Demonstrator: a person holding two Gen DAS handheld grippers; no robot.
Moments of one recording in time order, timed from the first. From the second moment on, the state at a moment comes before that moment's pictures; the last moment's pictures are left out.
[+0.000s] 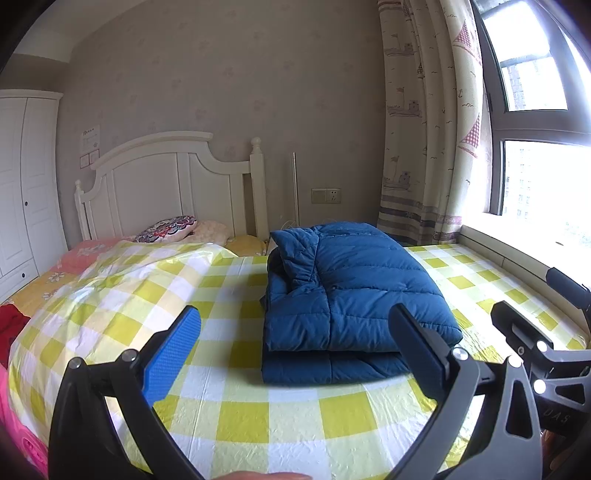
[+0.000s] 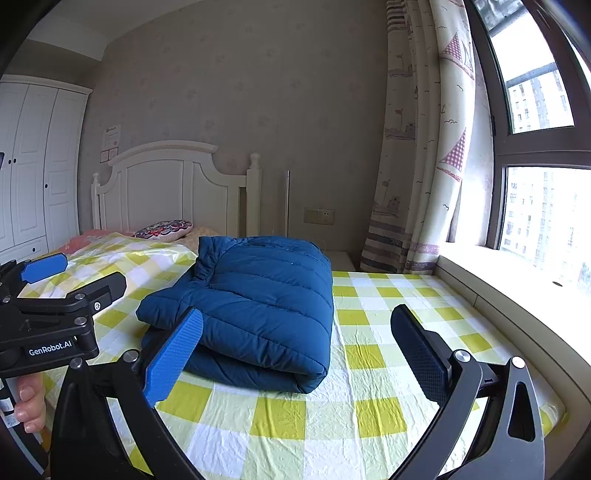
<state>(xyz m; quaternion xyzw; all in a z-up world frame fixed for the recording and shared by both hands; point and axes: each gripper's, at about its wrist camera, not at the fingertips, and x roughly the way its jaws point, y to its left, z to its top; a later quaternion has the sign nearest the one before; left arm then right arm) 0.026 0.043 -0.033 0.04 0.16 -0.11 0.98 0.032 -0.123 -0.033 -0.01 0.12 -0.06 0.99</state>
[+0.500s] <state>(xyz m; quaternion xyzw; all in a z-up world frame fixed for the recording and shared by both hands) 0.024 0.045 -0.034 0.04 0.16 -0.10 0.98 0.031 -0.123 -0.033 -0.01 0.12 -0.06 0.99</state>
